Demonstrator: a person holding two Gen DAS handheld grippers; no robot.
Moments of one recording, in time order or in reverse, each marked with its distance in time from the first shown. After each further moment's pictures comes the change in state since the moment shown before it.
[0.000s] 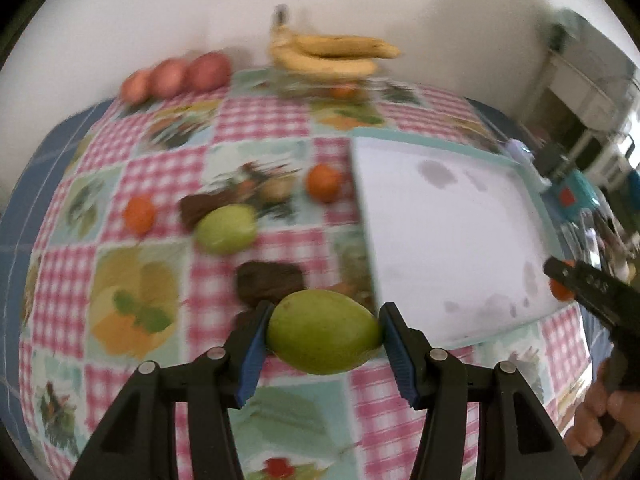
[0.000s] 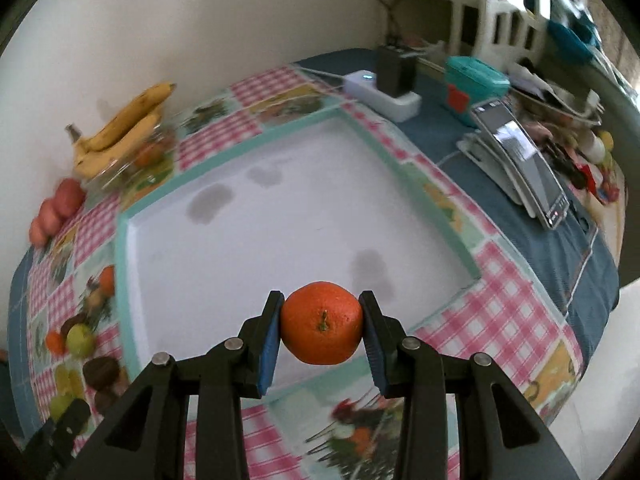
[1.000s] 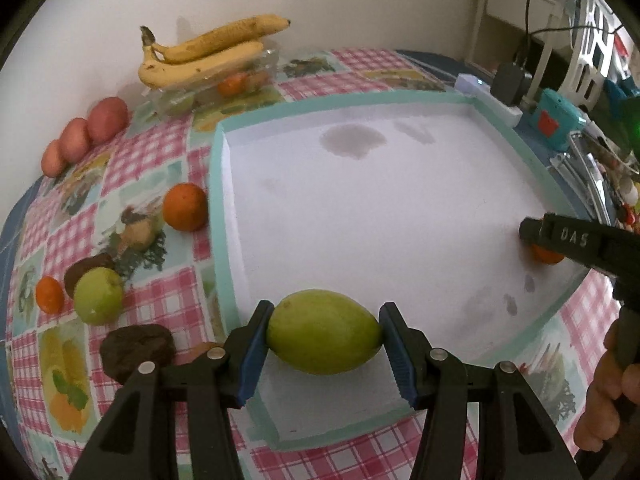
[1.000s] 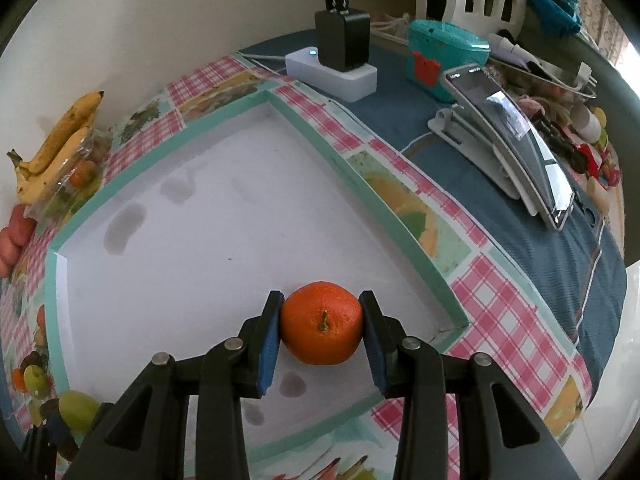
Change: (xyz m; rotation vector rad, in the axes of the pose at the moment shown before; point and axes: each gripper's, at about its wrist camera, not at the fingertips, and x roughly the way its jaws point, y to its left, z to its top) left arm 0.074 -0.081 0.004 0.243 0.028 0.003; right arm 0.063 -0.038 0.018 0.063 0.035 -0.076
